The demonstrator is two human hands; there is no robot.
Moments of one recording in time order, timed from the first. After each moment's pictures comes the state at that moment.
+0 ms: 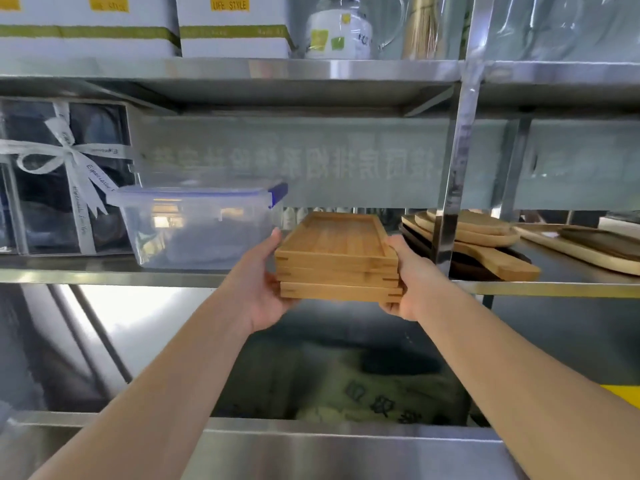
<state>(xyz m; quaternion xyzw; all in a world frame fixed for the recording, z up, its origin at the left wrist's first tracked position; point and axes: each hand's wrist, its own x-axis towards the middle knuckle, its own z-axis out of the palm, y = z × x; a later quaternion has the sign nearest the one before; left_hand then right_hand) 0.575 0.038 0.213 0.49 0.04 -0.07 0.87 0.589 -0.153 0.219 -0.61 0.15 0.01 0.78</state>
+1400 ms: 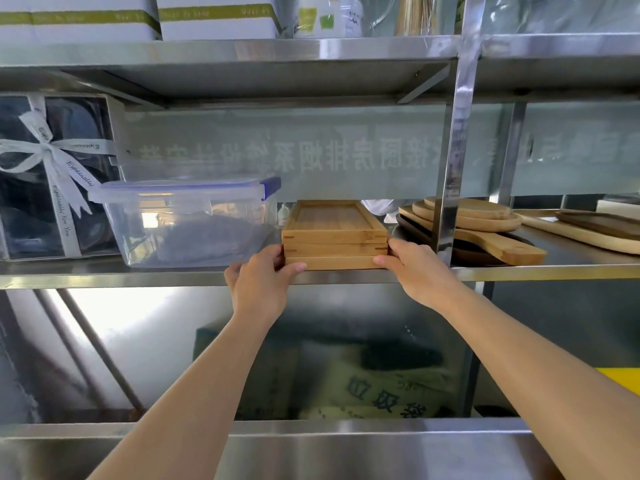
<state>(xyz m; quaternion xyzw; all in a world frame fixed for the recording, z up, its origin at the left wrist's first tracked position) 0.604 0.027 0.178 0.89 0.01 0.28 0.37 0.600 -0.170 0.201 -0.95 -0.08 -0.14 0.28</state>
